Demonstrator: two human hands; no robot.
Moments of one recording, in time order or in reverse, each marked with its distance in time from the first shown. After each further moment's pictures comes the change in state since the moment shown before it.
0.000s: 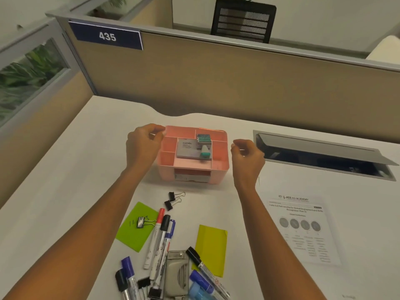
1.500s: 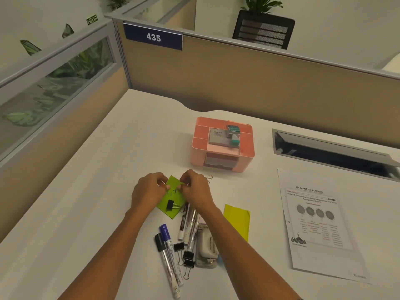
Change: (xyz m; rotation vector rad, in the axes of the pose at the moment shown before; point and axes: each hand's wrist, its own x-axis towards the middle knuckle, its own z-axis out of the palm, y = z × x) left_hand -0.126 -0.103 -0.066 0.255 -0.311 -0.230; right_hand -0.175 0.014 0.091 -0.390 -0.755 -0.140
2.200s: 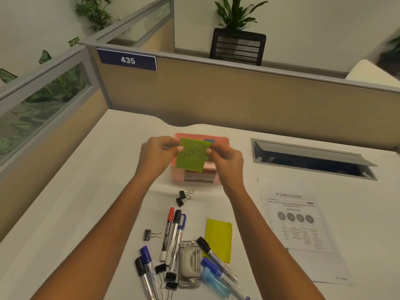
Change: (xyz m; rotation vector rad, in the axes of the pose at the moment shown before) left_hand 0.032 0.146 -0.054 -0.366 0.080 0.265; right_hand 0.017 -0.005 -0.149 0.649 0.424 -0.086
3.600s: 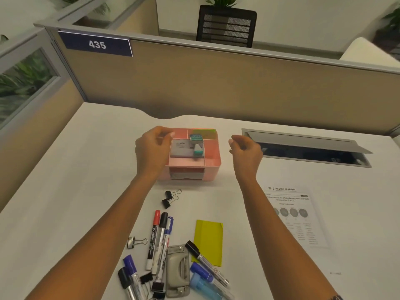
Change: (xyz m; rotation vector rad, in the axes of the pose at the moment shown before) left_hand 0.029 -0.002 0.060 -0.009 0.169 0.045; right_hand 0.053 0.031 -0.058 -0.247 0.359 0.100
